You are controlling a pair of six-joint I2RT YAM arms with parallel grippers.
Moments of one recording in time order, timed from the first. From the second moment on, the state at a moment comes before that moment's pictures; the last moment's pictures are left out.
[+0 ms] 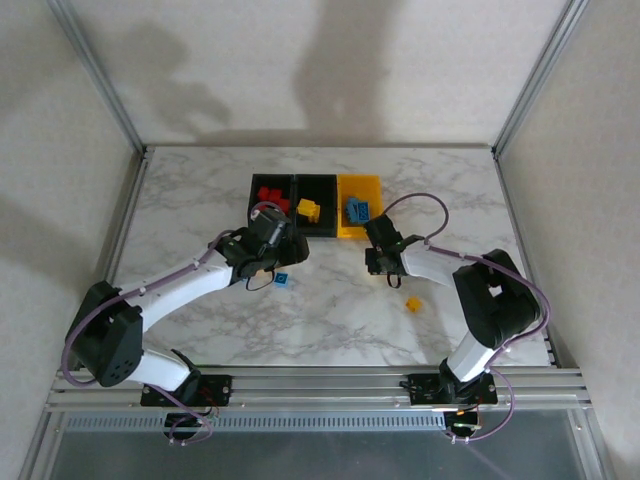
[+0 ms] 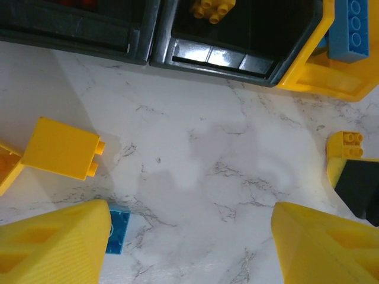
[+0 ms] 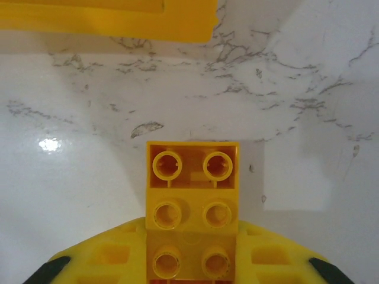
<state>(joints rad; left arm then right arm) -0.65 1.42 0.96 -0.40 -0.11 -0.80 0.56 1.65 0.89 -0.38 0.20 0.44</state>
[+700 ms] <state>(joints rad) -0.62 1.20 0.86 -0.41 -0.24 -0.90 0.61 1.93 1.66 -0.57 0.05 0.46</state>
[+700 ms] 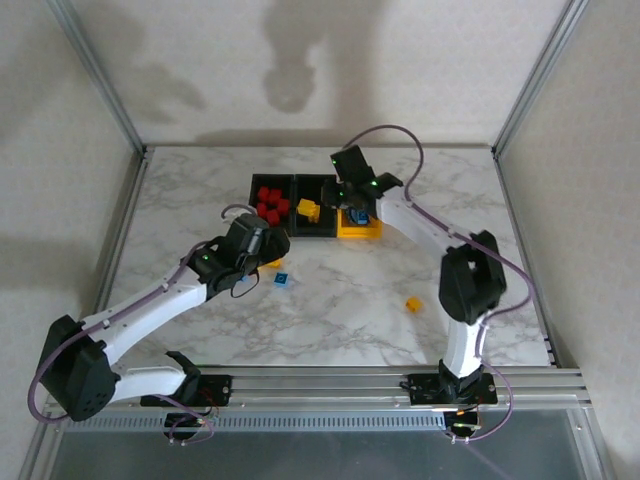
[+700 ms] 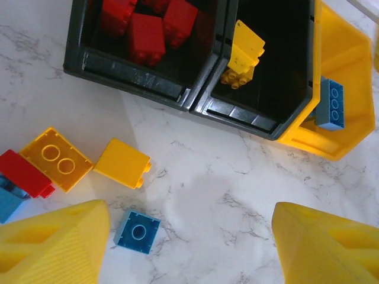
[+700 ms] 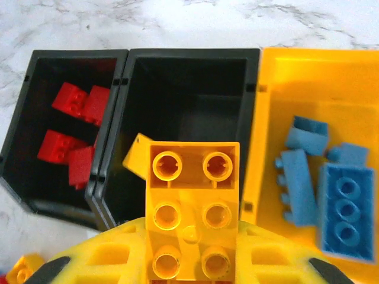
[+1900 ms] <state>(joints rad) -0.60 1.14 0.82 -0.42 -0.23 -0.91 0.60 2.23 2.04 -0.74 0.03 0.47</state>
